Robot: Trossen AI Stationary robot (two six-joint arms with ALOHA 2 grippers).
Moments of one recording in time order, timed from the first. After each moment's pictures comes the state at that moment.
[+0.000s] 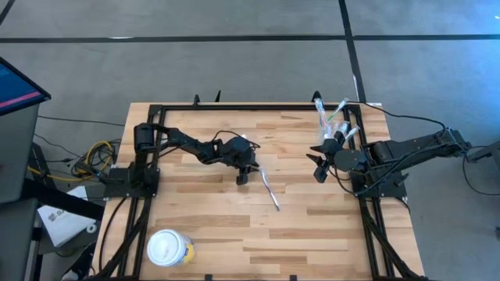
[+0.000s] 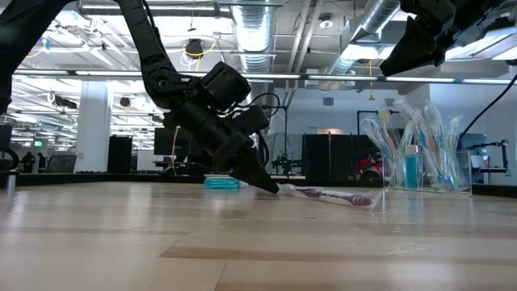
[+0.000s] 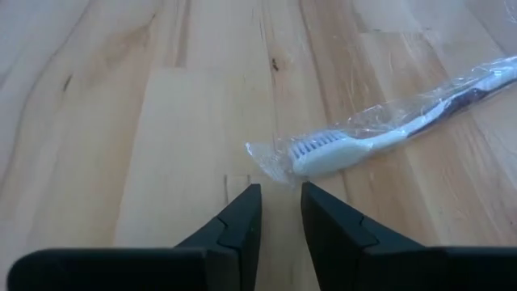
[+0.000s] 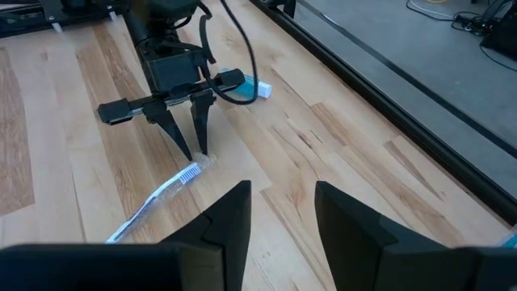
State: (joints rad) left arm 0.22 2.00 0.89 0.44 0.21 0.17; right arm 0.23 0.82 0.71 -0.60 0.65 0.44
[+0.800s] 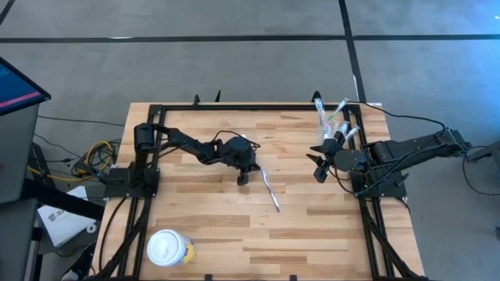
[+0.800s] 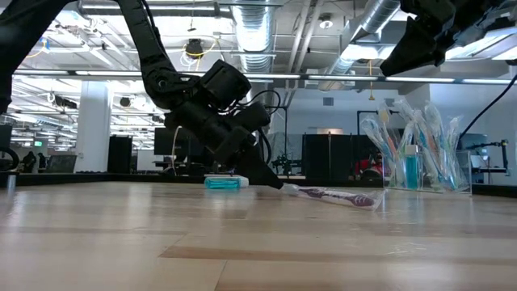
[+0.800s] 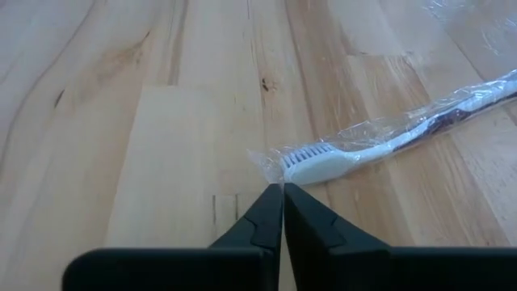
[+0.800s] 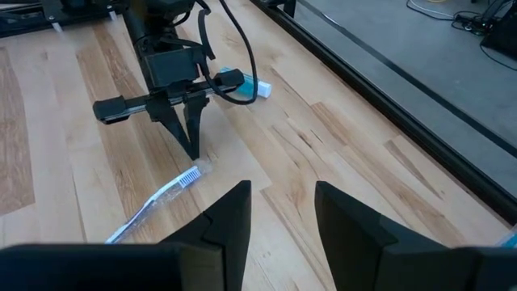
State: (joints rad) left arm 0.22 2.00 0.89 0.48 0.23 0.14; right arm 0.23 0.82 0.71 -0.60 0.65 0.44
